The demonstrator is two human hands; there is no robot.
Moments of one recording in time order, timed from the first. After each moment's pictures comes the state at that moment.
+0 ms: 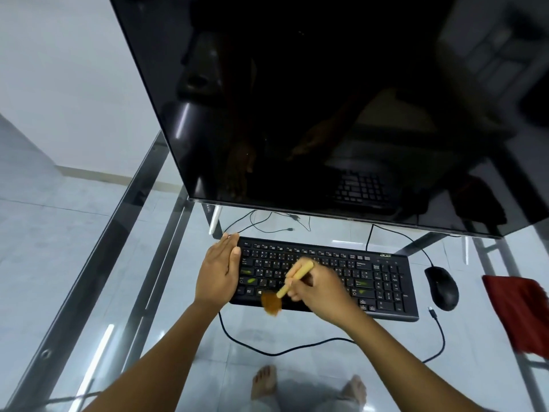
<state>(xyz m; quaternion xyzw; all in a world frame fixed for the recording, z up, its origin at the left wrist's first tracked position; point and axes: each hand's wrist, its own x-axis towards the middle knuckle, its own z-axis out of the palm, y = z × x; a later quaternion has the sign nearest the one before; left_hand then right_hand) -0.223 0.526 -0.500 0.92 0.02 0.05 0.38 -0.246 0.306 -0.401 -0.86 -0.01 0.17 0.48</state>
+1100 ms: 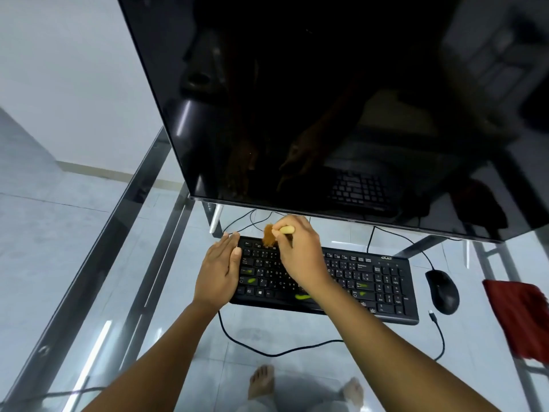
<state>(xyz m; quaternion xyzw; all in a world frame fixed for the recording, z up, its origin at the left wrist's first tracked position) -0.224 0.526 -0.502 0.92 0.01 0.04 0.39 -0.195 0.352 -0.392 -0.92 -0.07 -0.02 0.38</state>
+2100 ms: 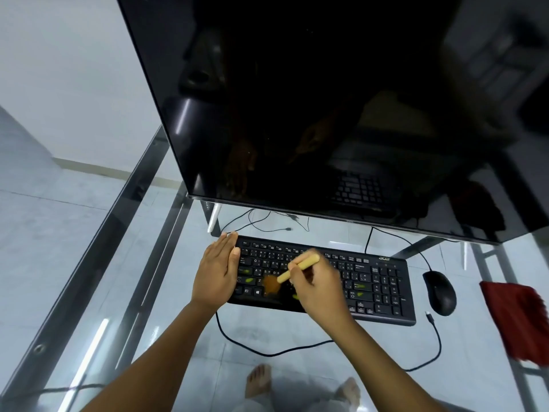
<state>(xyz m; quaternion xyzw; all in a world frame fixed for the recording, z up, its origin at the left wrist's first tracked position) -0.224 0.524 -0.502 0.92 0.01 0.04 0.38 -0.250 0.318 -0.394 -0.87 0.00 0.07 0.49</state>
